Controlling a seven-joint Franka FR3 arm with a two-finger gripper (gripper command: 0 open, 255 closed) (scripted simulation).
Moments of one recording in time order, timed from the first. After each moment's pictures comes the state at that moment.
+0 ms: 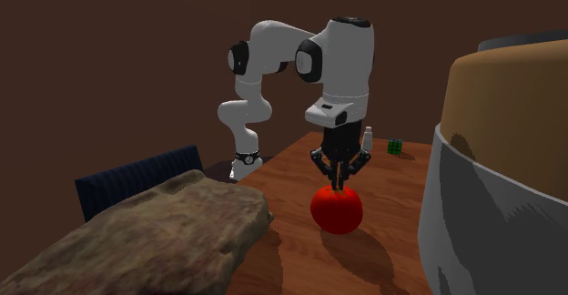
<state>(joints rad) 0.09 0.54 0.09 -1.29 0.03 1.71 0.47</state>
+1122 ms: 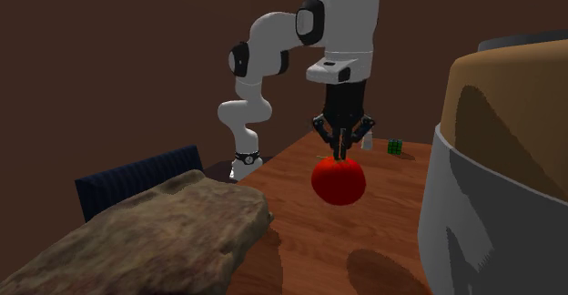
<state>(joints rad) 0.10 0.57 0.09 -1.06 0.03 1.50 0.49</state>
